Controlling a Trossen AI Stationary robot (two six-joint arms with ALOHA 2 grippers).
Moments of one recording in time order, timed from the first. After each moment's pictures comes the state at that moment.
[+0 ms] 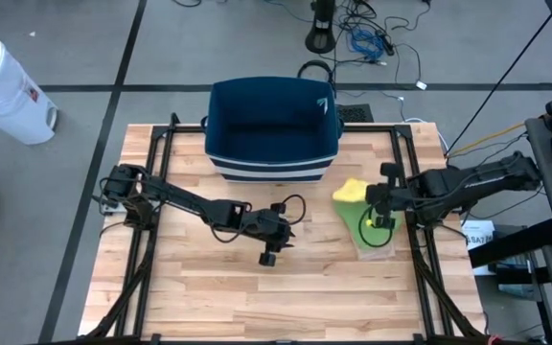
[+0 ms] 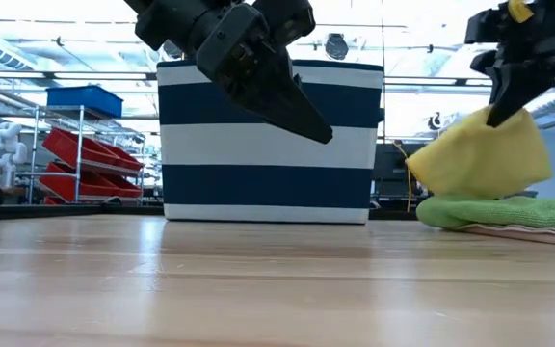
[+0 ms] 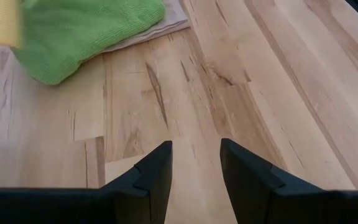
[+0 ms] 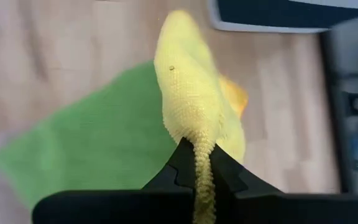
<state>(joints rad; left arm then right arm) -0.16 1.79 1.09 0.04 0.00 0.10 0.20 0.90 0.81 -1.13 0.43 0.22</state>
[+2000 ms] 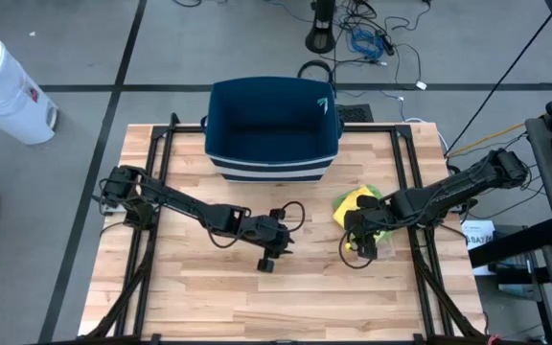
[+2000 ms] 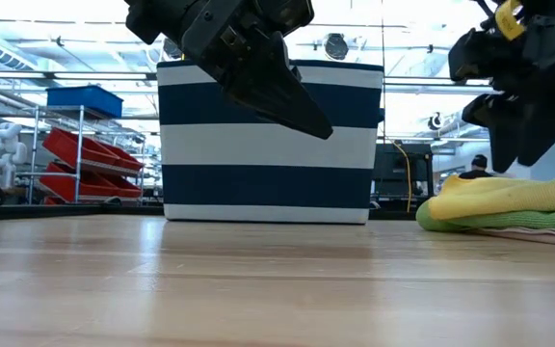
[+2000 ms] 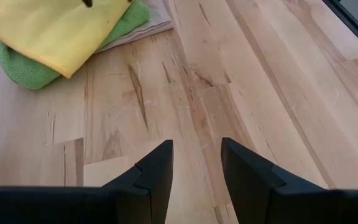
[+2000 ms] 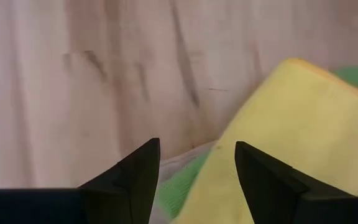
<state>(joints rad) -0.20 1.79 1.09 0.04 0.00 0.07 0.30 1.18 0.72 -0.76 0.07 0.44</state>
